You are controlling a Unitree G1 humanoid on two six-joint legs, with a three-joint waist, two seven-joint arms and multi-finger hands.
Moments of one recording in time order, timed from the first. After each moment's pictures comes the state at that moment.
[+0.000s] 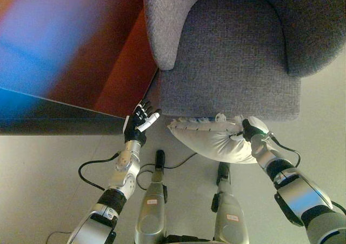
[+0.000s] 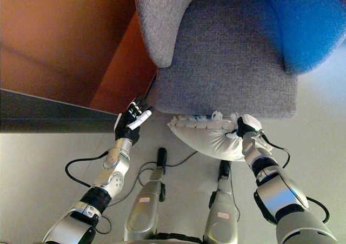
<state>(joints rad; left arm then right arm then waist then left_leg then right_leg) -0.38 0.24 -0.28 0.62 -0.68 -0.37 0.08 -0.74 -0.47 0.51 1.18 -0.23 0.08 -0.18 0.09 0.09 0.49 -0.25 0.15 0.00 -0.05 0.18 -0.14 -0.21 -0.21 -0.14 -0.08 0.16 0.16</state>
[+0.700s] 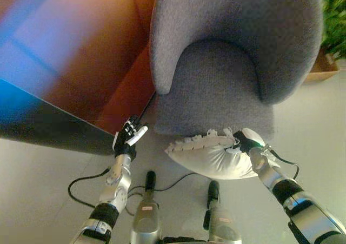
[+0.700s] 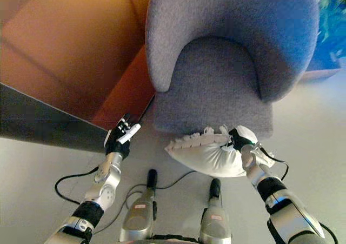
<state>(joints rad) -0.20 0.26 -0.16 0.61 -0.68 -0.29 0.08 -0.41 -0.55 0.44 0.70 -0.29 0.18 -0.09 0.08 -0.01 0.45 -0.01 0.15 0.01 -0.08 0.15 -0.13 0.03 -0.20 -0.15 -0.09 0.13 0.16</state>
